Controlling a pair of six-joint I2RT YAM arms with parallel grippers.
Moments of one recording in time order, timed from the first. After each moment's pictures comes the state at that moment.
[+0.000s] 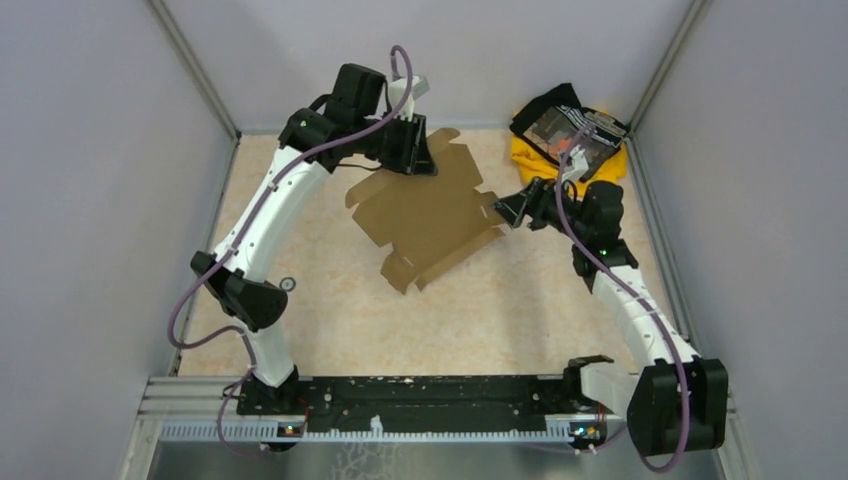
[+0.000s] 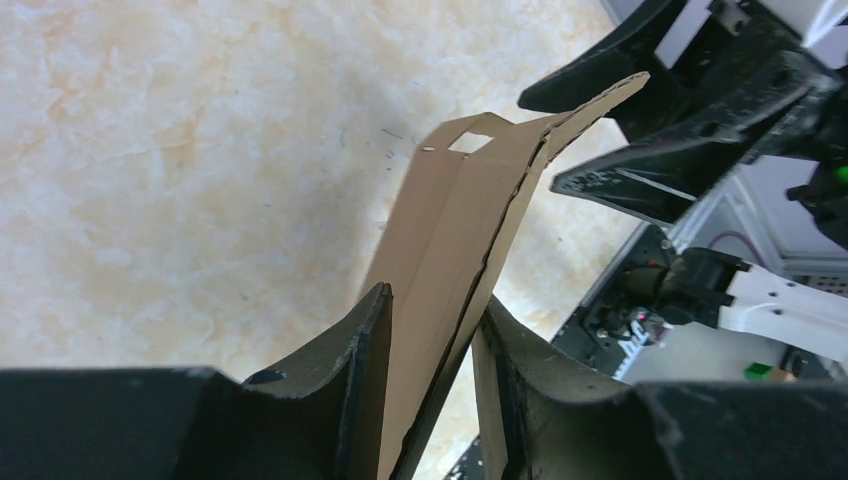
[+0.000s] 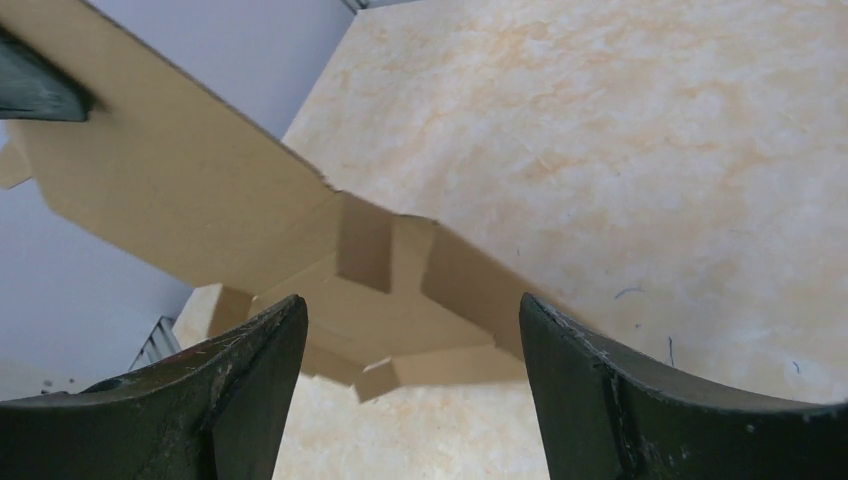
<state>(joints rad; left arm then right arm) -0.59 1.84 2.20 -1.01 0.39 -0.20 0.10 1.08 0.72 0.21 -0.66 0.51</state>
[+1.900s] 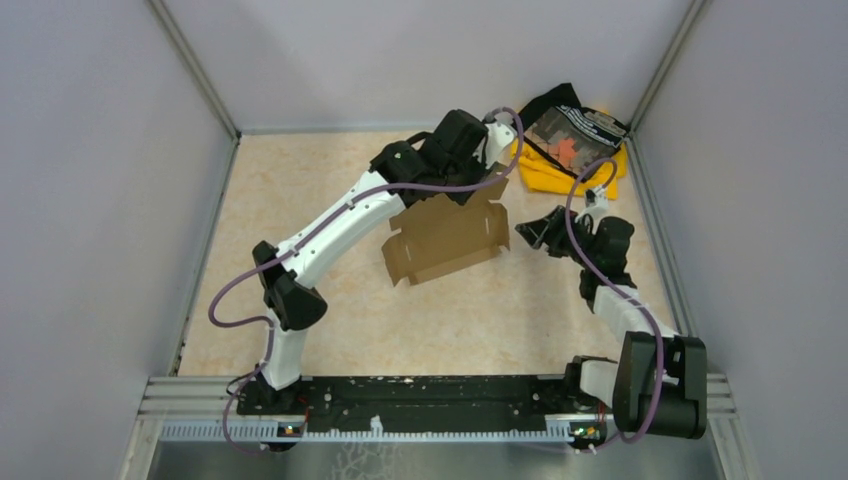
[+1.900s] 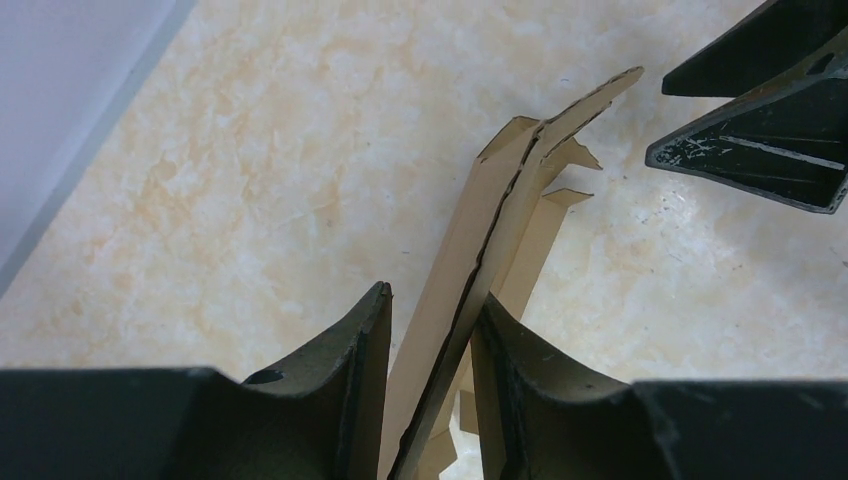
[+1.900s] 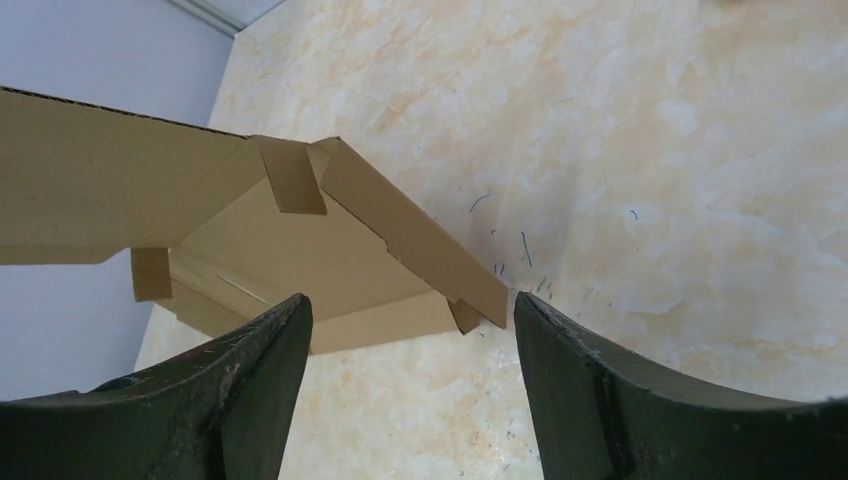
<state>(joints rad) -0.92 2.02 2.28 -0.96 -0.21 0.09 -0.11 1.15 0.41 0.45 -0.65 0.57</state>
